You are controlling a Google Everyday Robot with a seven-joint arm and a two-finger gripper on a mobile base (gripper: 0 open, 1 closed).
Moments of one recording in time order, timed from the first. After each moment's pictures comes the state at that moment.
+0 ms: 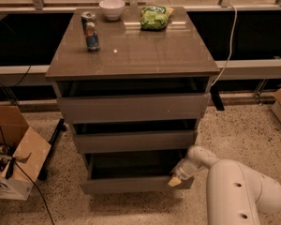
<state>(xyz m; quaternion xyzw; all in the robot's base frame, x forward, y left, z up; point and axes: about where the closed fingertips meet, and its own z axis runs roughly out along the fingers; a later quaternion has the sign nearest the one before) 0.617 -0.190 0.176 -0.52 0.82 0.18 0.13</state>
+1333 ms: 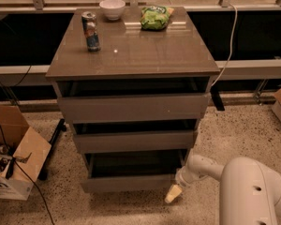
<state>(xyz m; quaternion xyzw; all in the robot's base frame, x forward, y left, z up) 0.572 -0.190 0.183 -0.49 0.85 0.17 0.14</state>
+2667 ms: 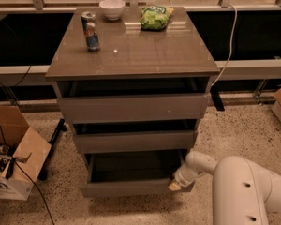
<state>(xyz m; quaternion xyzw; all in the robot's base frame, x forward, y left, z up) 0.572 -0.185 0.175 -0.50 0.84 0.18 0.10</state>
